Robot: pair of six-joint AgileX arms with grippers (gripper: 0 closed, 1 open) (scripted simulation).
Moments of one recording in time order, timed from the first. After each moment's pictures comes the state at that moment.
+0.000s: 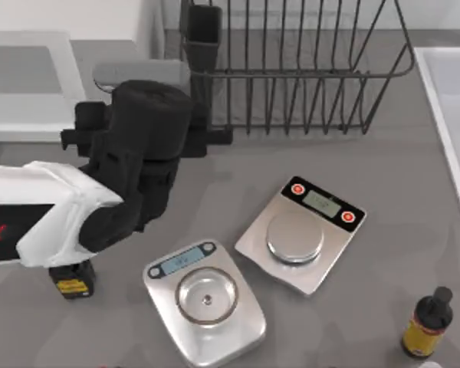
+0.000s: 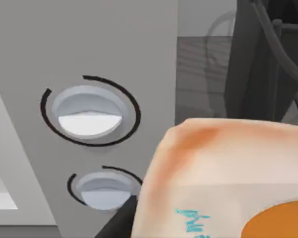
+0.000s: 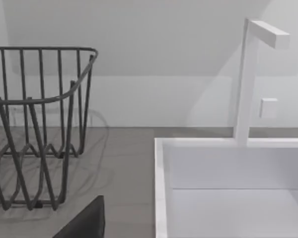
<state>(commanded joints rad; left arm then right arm) -0.68 1.64 0.80 0.37 -0.59 -0.25 0.00 0.00 0.00 0.00 0.00 0.00</state>
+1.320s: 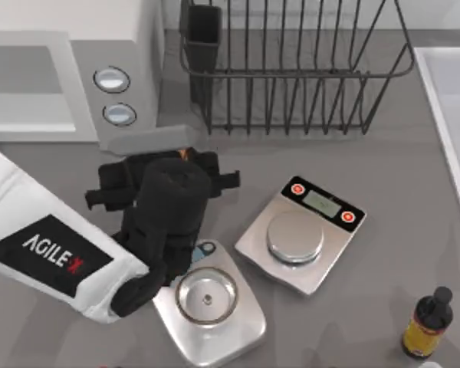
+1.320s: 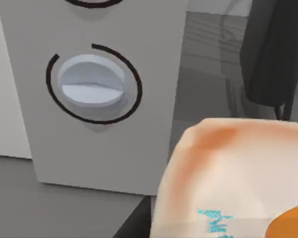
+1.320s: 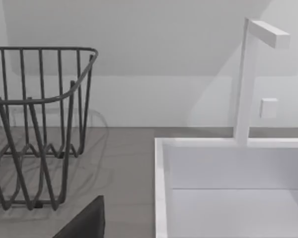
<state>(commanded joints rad) -0.72 1.94 0.66 0.87 -0.73 -0.33 0.00 0.00 0.00 0.00 0.00 0.00</state>
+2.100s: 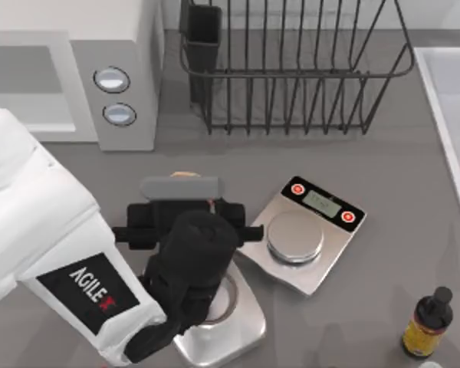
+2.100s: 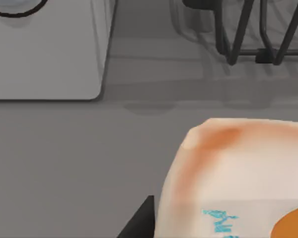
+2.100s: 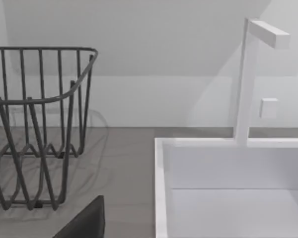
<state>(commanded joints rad) -0.84 2.04 0.61 0.96 -0.74 -0.33 0.00 0.00 0.00 0.00 0.00 0.00</state>
